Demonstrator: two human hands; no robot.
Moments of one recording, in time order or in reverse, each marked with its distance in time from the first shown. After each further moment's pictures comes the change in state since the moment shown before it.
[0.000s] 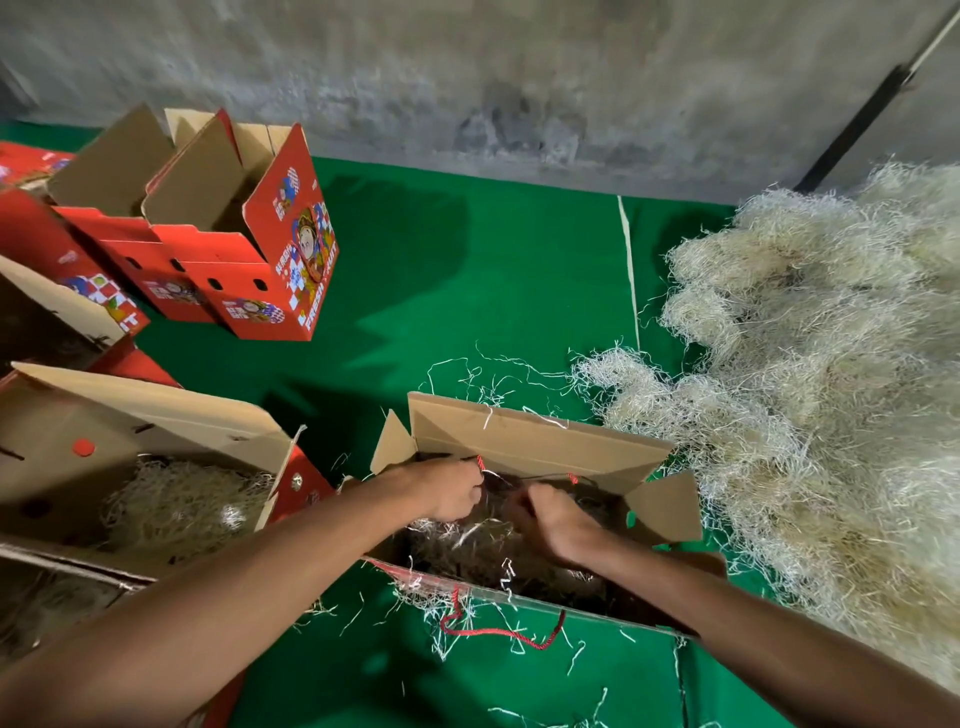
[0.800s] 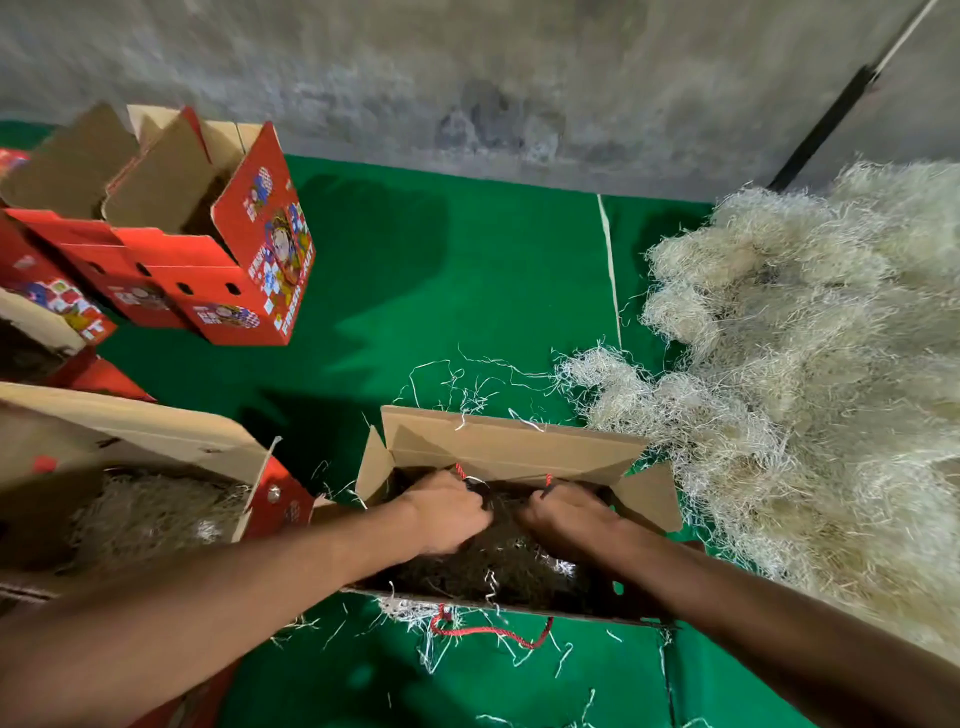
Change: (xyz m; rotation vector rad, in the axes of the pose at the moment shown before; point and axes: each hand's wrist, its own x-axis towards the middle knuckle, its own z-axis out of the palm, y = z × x) left_hand 0.007 0.020 0.020 0.643 0.049 0.299; right_hand 0.012 0.019 -0.021 -0.912 -0.125 -0.124
